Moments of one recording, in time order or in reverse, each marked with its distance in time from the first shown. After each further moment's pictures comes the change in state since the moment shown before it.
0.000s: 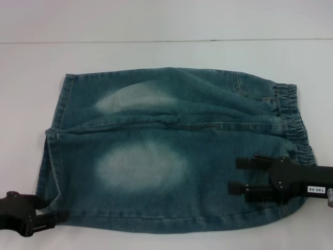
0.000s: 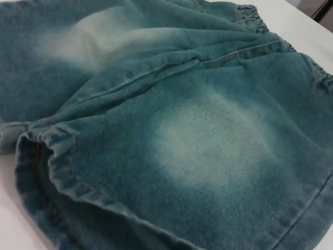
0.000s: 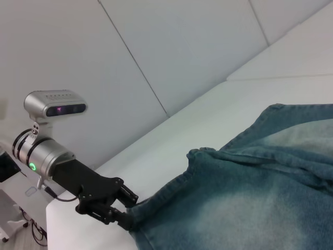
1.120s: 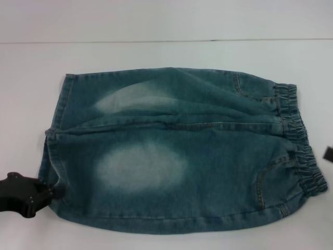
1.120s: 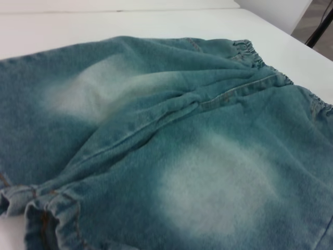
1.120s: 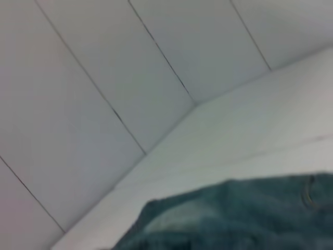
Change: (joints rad) left arm -0.014 -0.003 0.001 0.032 -0.075 0.006 0.002; right arm -0.188 -0.069 0.398 -0.011 0.026 -0.094 0.056
